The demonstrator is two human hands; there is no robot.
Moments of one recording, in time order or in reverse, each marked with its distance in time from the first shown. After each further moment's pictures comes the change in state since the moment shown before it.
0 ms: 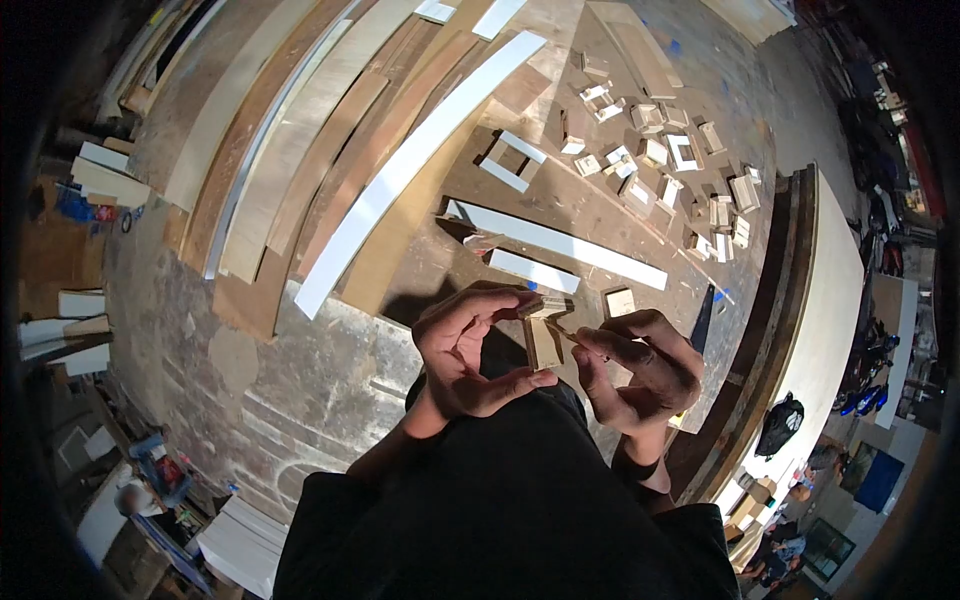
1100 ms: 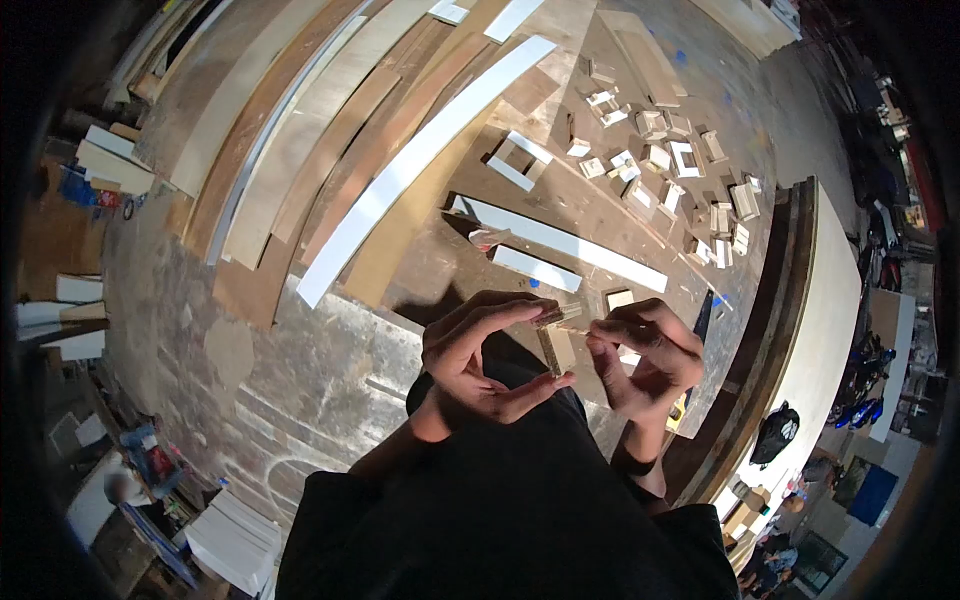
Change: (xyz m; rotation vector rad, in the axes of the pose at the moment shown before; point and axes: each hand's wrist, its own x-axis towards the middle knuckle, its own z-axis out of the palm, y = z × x) left_hand -0.013 0.023 0.003 0.423 -0.023 0.141; right_hand -0.018 0.007 0.000 0.105 0.035 0.015
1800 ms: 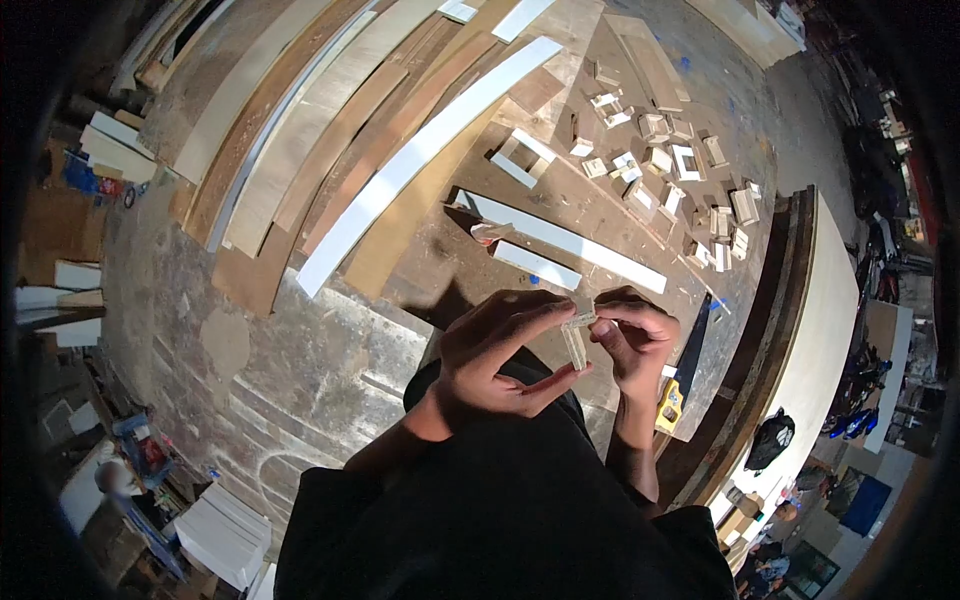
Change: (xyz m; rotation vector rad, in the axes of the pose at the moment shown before) left_hand 0.001 0.016 0.004 0.207 -0.146 0.102; right_hand -0.041 0.036 0.006 0.396 -0.035 0.308
